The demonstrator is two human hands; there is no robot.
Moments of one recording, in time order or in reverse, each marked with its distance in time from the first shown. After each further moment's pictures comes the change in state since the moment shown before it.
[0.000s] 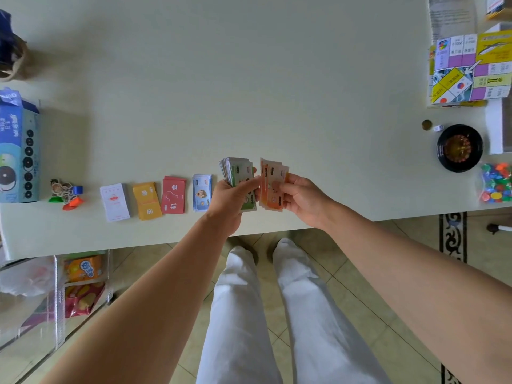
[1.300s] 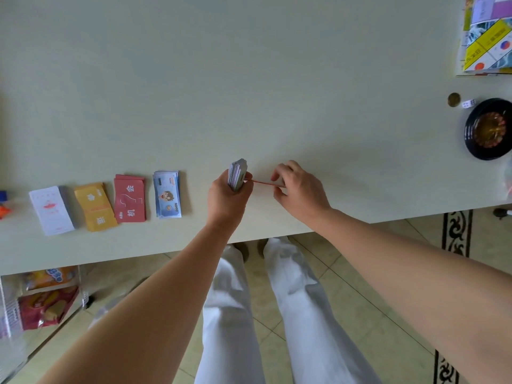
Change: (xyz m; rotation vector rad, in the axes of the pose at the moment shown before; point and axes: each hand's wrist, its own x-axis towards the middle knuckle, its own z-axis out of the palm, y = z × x) left_hand 0.105 -0.080 0.007 0.620 0.196 0.354; right_hand 0.084 0.044 -0.069 -1.467 0.306 -0.545
